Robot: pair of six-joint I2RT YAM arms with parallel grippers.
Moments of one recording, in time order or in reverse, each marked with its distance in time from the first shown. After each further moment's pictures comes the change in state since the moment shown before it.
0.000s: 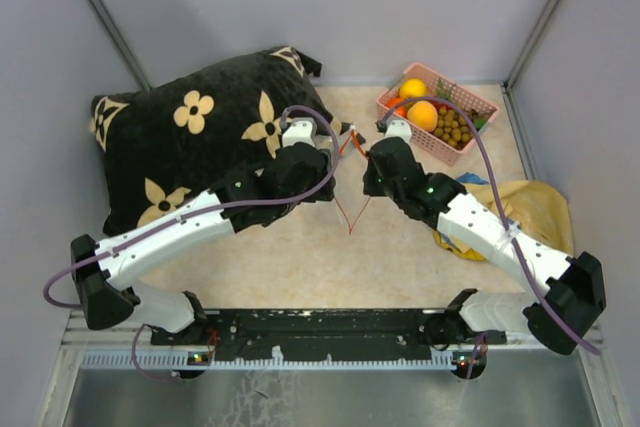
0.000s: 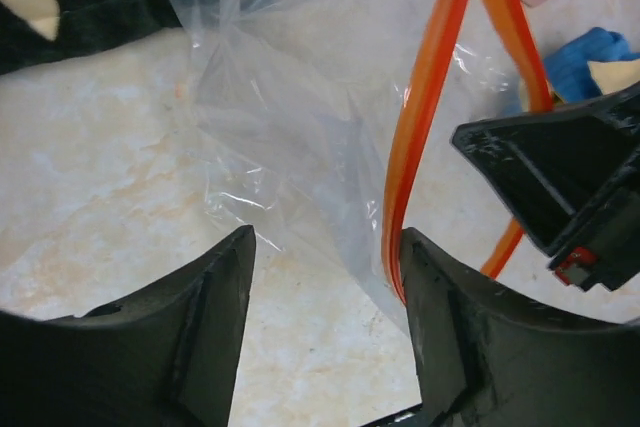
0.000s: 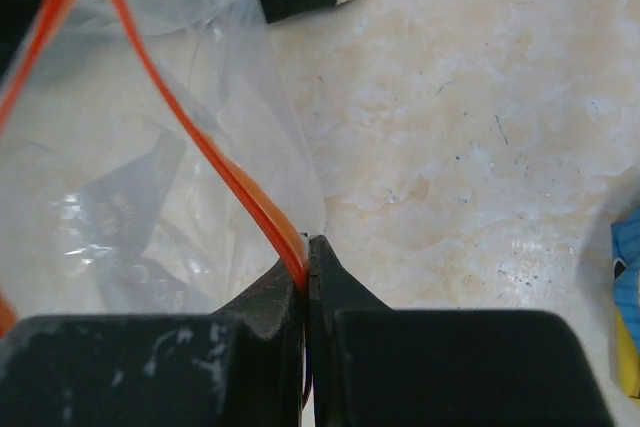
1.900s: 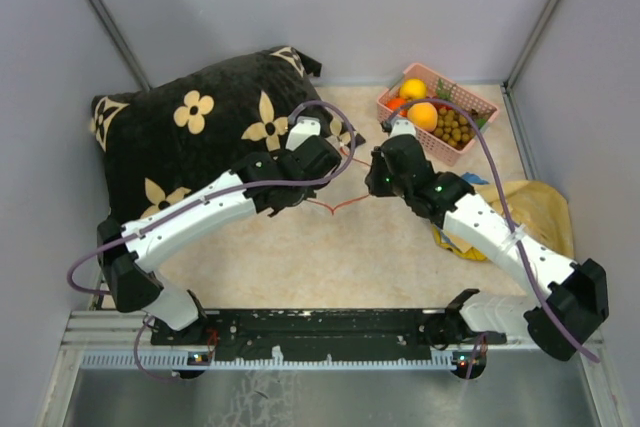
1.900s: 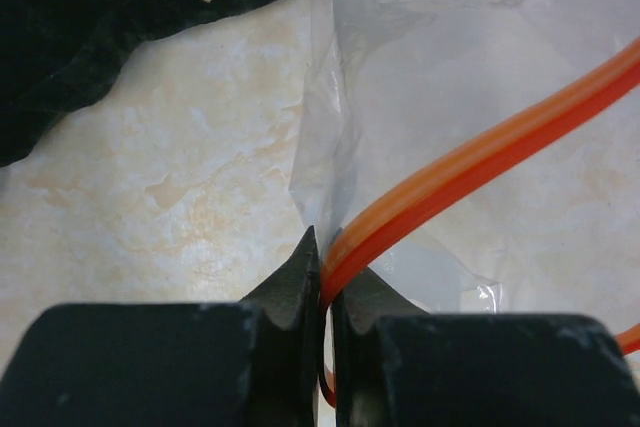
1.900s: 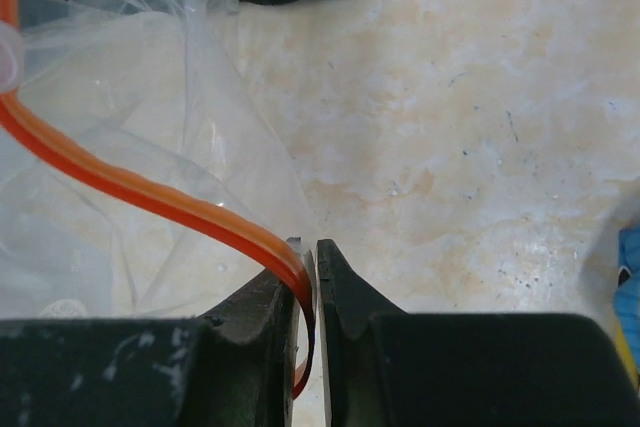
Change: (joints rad) left arm 0.037 0.164 0.185 -0.320 -0.123 0.026; right arm -0.068 -0.026 -0.018 -0.013 -0.113 -0.038
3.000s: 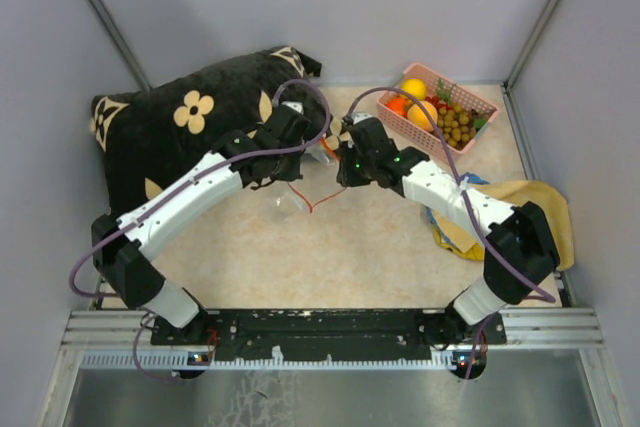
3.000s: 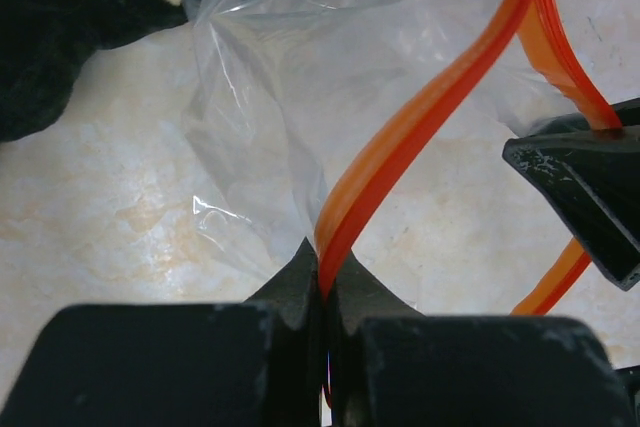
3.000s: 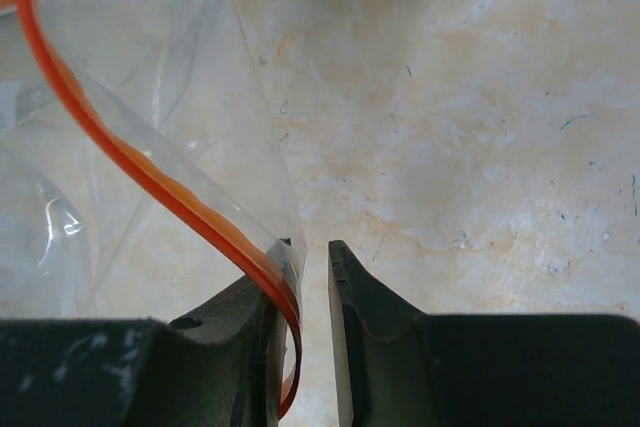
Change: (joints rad) left arm 0.237 0.000 -0.006 0.062 0.313 0.131; right arm -0.003 0.350 0.180 0.056 -0.206 -0.079
